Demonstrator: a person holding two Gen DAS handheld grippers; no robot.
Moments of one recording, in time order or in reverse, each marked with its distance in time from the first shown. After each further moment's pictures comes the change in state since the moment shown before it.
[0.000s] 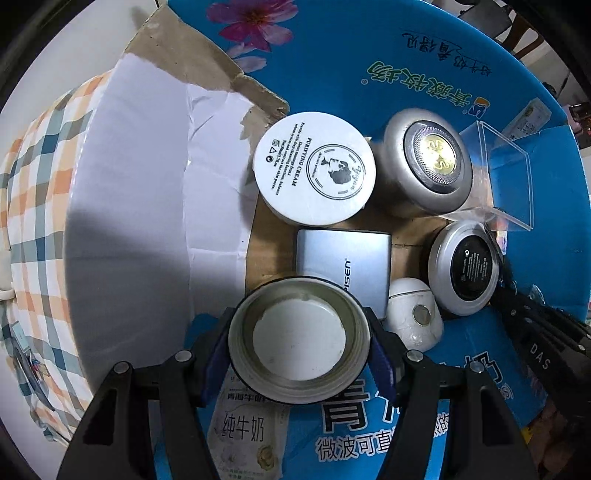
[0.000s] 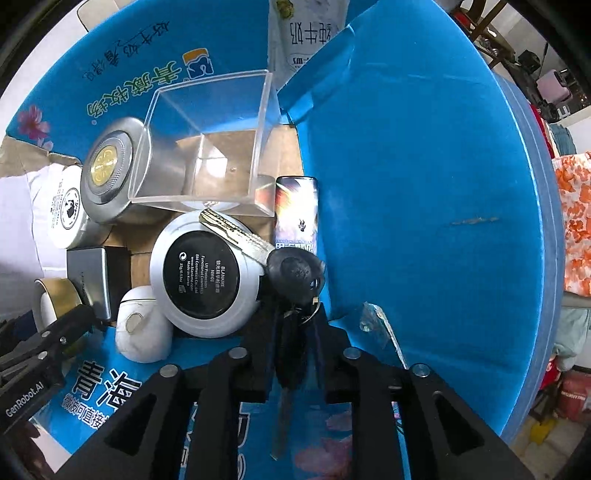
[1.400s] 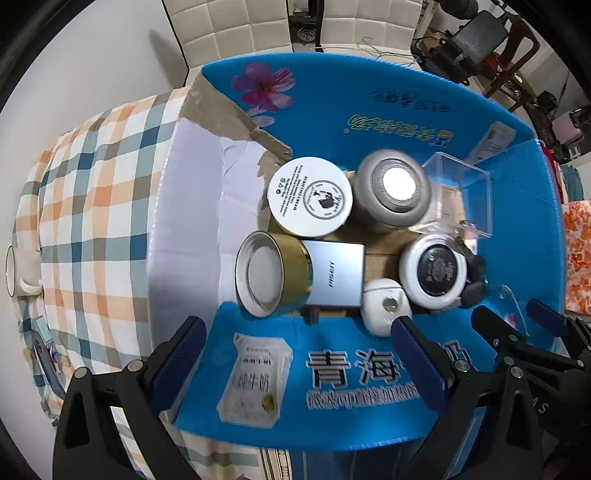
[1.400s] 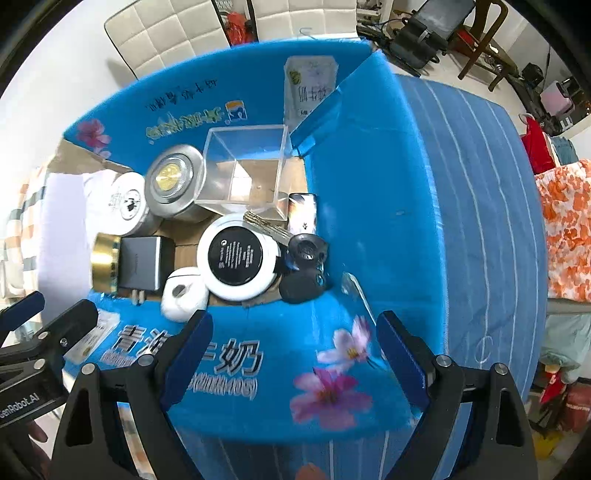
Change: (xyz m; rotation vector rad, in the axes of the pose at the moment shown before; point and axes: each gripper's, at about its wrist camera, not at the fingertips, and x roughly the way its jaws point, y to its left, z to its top) left arm -0.060 -0.011 0.003 -0.003 -0.094 0.044; right arm -0.104 -0.010 -0.044 -0.029 -0.091 0.061
